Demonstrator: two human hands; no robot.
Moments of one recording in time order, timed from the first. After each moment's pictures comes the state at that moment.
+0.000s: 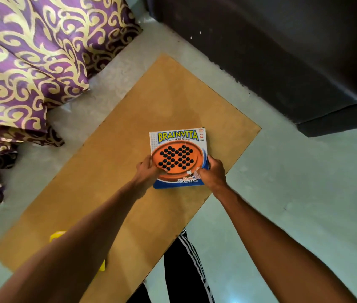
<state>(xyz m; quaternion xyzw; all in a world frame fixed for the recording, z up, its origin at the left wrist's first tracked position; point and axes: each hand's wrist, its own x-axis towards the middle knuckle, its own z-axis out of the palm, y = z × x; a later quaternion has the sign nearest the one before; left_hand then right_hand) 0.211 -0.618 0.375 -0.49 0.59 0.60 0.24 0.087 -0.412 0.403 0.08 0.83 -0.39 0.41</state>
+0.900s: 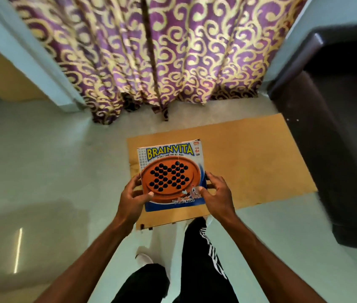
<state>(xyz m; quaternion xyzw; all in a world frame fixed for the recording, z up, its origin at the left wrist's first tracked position) 0.663 -0.501 0.679 -0.59 0.40 0.66 -0.25 0.423 -0.435 0.678 -0.35 0.76 -0.35 0.41</state>
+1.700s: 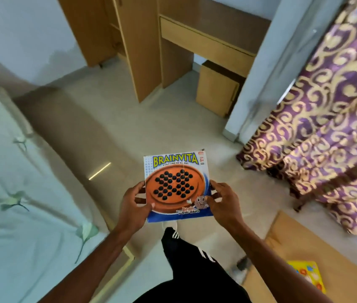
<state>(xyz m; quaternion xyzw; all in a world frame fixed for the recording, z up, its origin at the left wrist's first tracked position) 1.160 -0.427 0.739 -0.79 0.26 0.32 -0.45 0.946 -0.583 0.754 -0.73 0.50 -0.14 0.43</state>
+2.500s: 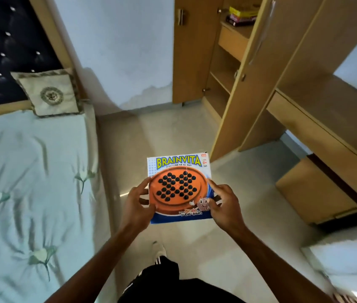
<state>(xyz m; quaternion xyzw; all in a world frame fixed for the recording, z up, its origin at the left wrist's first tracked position) 1.670 -0.617 0.766 -0.82 0.13 0.17 -0.53 1.543 -0.848 0.766 -0.86 0.25 -0.10 0.43</state>
